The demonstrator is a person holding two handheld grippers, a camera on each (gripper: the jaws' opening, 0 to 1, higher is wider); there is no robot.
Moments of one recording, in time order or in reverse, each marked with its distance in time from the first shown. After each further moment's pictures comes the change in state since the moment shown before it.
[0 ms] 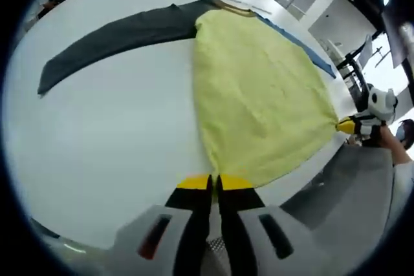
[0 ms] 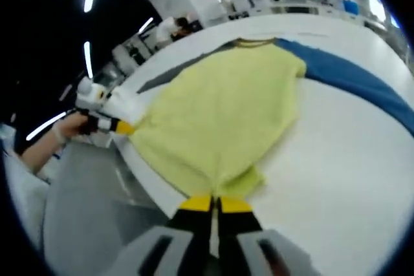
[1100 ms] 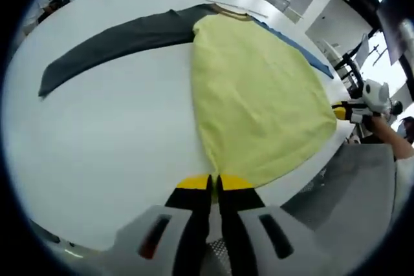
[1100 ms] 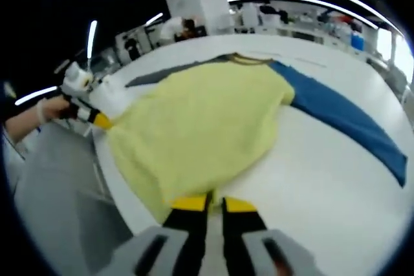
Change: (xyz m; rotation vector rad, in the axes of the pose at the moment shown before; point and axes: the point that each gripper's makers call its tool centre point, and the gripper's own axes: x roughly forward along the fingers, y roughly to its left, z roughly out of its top) left arm -0.002 -0.001 0.000 0.024 -0.050 -0.001; right arm 0.006 -0.045 0.023 -0.169 -0.067 -0.138
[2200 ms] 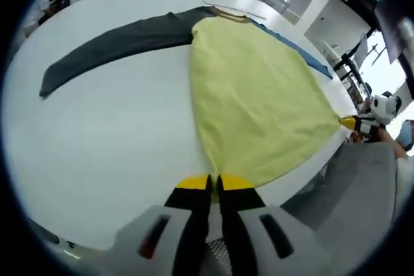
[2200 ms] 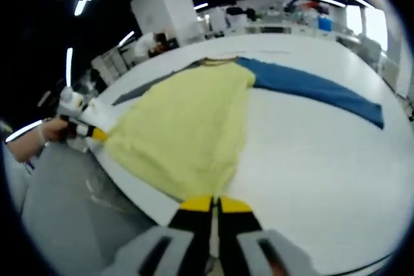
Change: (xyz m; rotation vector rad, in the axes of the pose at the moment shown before) left arm -0.001 -0.003 -0.002 0.006 -0.007 -0.001; right arm -0.051 0.000 -0.039 0.197 -0.065 -0.098
